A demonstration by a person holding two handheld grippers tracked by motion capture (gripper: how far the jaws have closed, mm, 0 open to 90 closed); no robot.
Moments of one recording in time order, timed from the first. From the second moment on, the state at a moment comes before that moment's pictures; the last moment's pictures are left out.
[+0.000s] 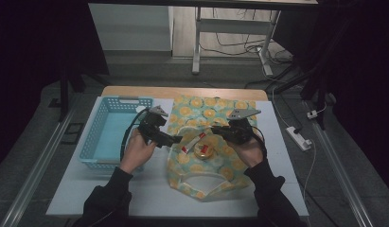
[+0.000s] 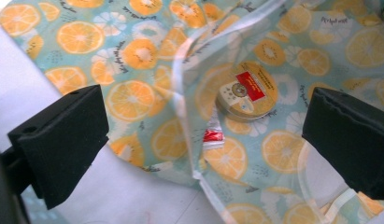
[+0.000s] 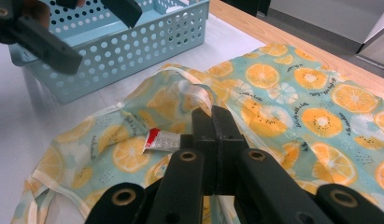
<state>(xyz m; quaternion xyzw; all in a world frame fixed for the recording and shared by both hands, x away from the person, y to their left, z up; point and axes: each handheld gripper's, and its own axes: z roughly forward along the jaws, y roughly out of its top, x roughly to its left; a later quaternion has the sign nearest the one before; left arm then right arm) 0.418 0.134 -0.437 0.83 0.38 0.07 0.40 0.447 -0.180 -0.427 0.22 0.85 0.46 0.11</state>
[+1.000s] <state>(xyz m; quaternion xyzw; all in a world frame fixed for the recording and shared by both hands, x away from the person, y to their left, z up) 0.465 0.213 -0.439 0.80 0.46 0.13 0.36 0.448 -0.179 -0.428 0.22 0.85 0.46 0.11</state>
